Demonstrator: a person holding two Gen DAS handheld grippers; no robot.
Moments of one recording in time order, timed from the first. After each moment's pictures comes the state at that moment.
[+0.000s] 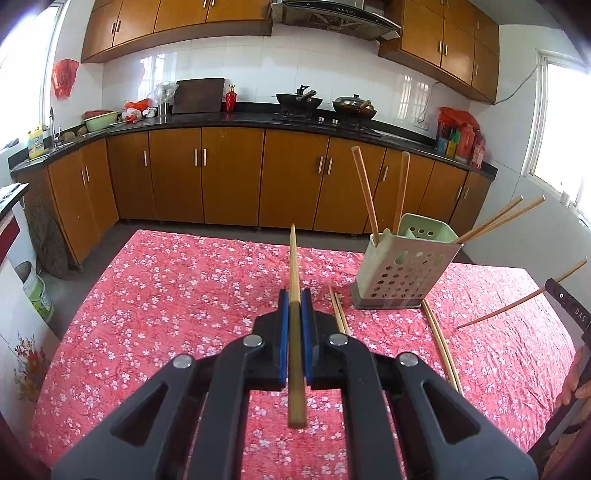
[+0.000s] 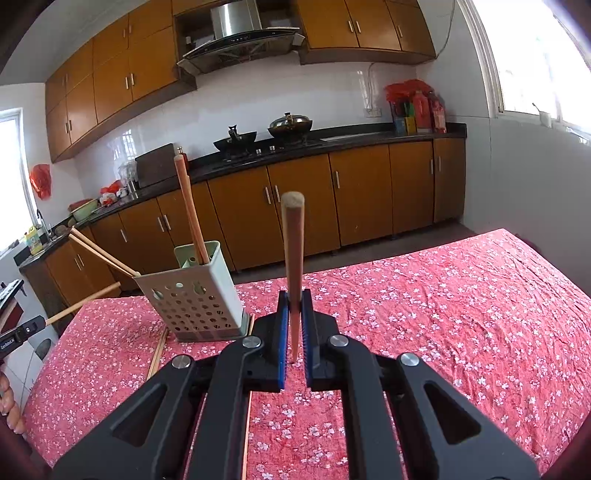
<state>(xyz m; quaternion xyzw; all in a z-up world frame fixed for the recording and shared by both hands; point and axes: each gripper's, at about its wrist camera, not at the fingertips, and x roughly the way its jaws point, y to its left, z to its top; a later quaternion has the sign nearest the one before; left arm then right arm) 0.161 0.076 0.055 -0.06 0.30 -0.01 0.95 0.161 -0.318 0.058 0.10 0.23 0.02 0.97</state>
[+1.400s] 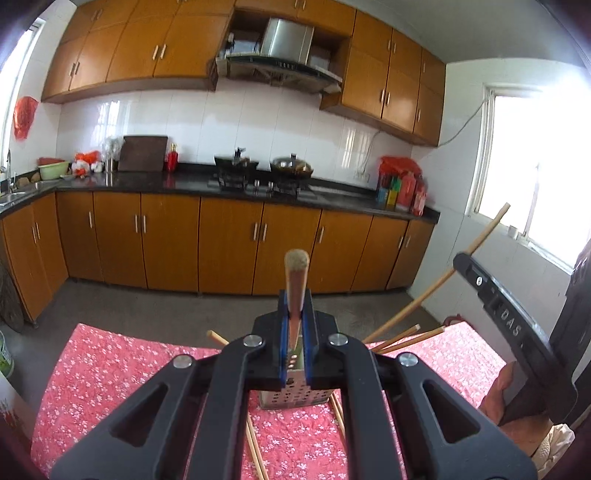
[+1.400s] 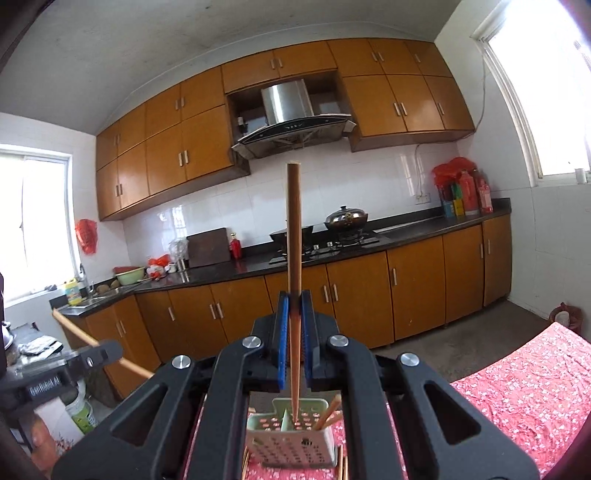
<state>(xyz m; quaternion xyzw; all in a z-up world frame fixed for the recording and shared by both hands) 0.203 -0.006 0.183 -0.06 0.20 -0.11 0.97 0.201 -0.255 0.173 0.11 0.05 0.09 0.99</state>
